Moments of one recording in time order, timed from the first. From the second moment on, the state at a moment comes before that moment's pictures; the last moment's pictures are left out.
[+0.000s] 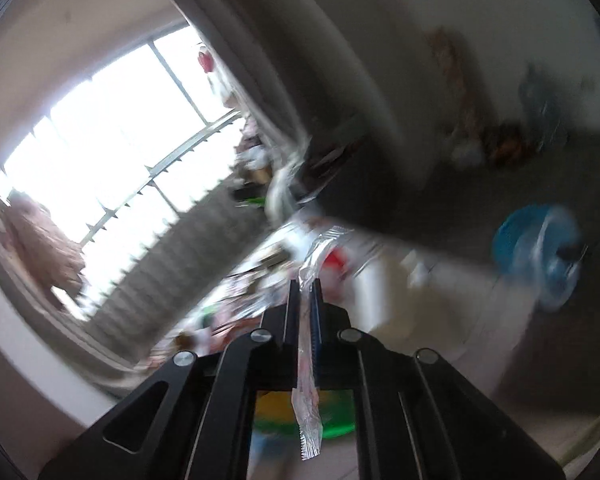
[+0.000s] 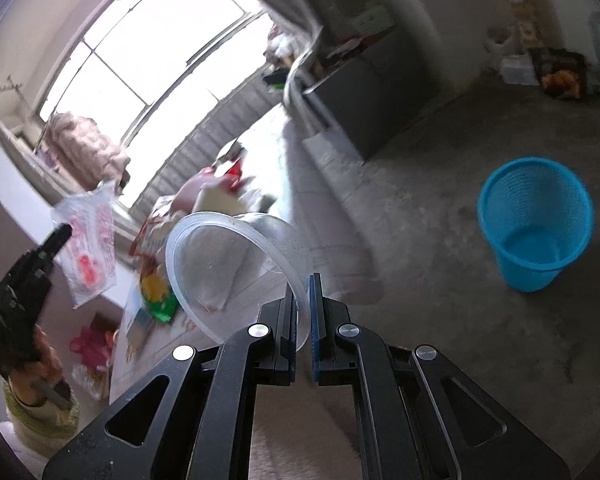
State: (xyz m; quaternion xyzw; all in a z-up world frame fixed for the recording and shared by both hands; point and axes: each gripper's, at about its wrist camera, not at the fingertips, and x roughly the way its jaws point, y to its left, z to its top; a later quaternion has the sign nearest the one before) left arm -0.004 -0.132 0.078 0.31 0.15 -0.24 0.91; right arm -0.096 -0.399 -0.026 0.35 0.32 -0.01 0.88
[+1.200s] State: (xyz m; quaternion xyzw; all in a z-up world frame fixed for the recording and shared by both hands) left arm 0.150 -0.555 -0.109 0.07 0.54 -0.46 0.70; right arm -0.089 -0.668 -0.224 0.60 0.37 -0.32 0.64
